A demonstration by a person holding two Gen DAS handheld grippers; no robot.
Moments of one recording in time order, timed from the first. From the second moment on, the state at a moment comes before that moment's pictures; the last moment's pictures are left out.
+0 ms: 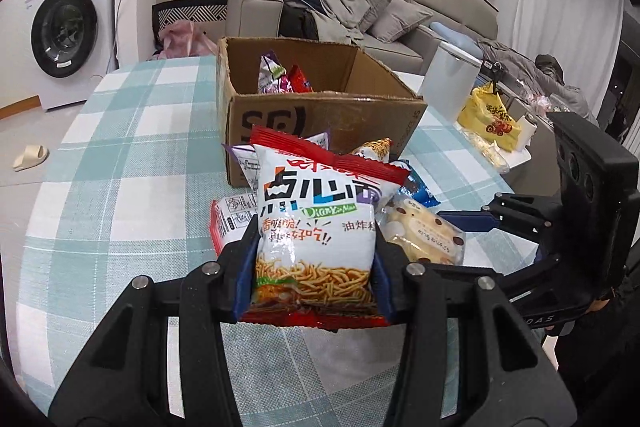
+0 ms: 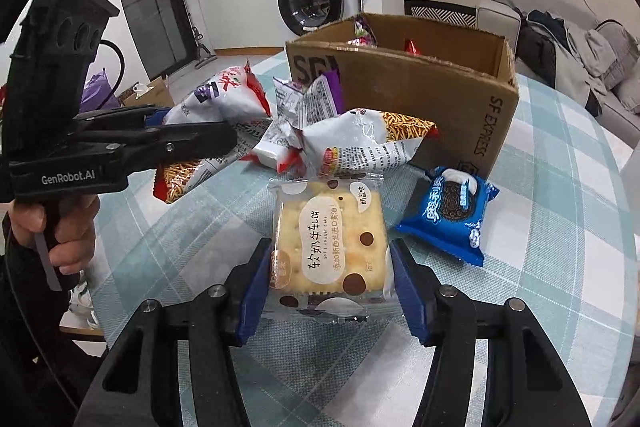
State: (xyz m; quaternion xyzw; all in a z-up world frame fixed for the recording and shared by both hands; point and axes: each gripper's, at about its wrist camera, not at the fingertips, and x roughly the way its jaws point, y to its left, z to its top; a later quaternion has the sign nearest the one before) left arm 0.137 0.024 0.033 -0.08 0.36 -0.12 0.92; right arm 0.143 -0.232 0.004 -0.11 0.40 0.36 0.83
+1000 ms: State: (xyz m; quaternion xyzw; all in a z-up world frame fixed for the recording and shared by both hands) left arm 0.131 0.035 0.082 -0.08 0.30 -0.08 0.95; right arm 0.149 -0.263 0.076 -0.02 0.31 0.31 0.90
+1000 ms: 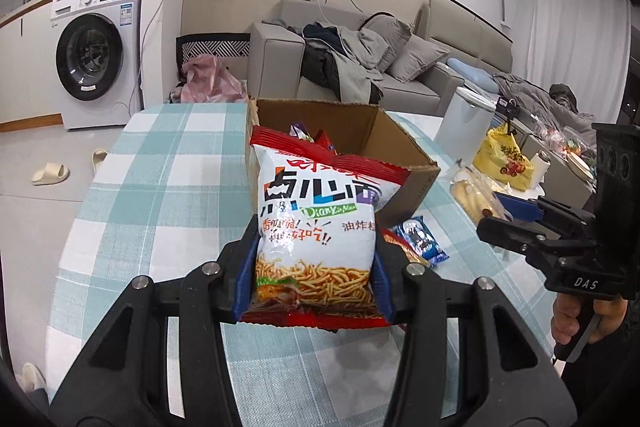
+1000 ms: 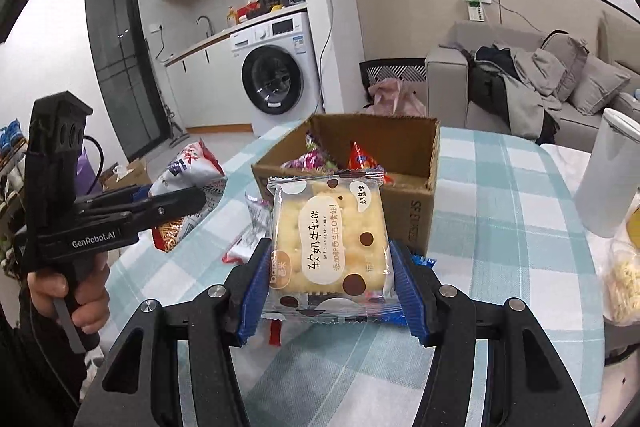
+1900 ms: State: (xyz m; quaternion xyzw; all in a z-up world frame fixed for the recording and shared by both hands) left arm 0.237 0.037 0.097 -0.09 0.27 -0.05 0.96; right arm 0.217 -0.251 0.098 0.07 0.28 0.26 0.92
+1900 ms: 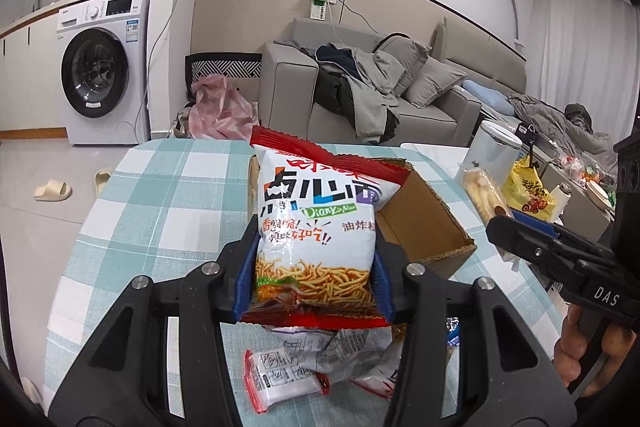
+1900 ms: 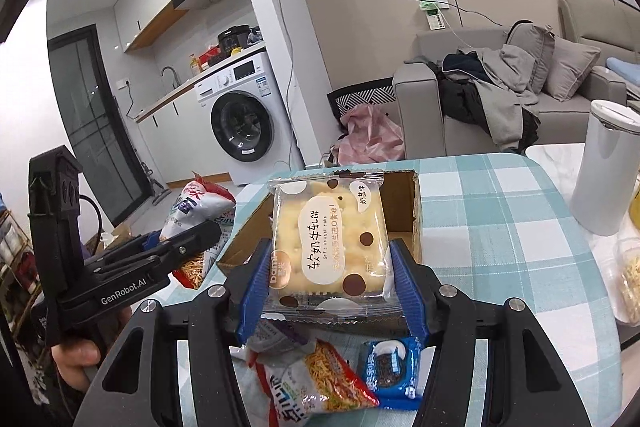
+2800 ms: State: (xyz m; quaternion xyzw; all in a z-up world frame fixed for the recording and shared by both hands) left arm 0.311 0.021 0.043 -0.07 0.26 -0.05 0.96; right arm 0.284 -0.235 0.061 0.13 0.32 0.25 0.91
